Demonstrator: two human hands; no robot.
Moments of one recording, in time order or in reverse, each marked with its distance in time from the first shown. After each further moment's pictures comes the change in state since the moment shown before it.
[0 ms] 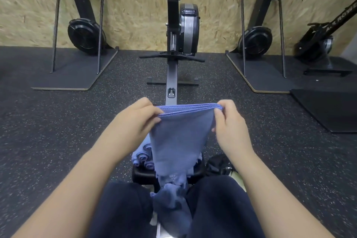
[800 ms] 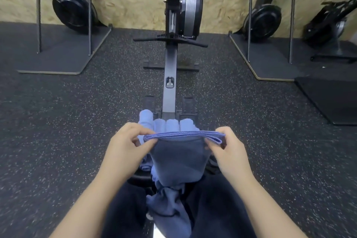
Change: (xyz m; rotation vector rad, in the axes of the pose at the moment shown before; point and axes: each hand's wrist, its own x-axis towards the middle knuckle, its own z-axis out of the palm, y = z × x) left_hand 0.001 -0.023 0.058 -0.498 0.061 -0.573; right_hand 0.017 0.056 0.040 0.158 -0.163 0.224
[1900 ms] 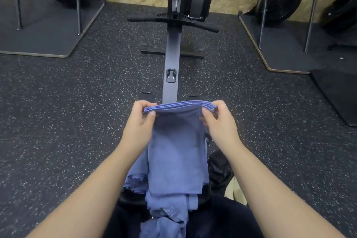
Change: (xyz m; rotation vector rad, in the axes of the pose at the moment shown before) left_hand 0.154 -0.082 0.080 -0.292 0.023 -0.165; right_hand 0.184 0.041 0.071 0.091 -0.046 0.087
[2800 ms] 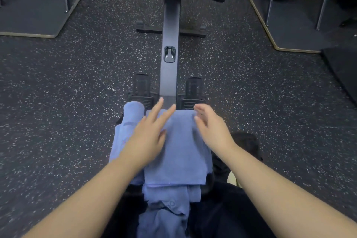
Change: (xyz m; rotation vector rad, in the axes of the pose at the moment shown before) left_hand -0.016 -0.073 0.023 0.613 -0.427 0.251; right_hand 0.000 0.073 0.031 -0.265 -0.233 -0.043
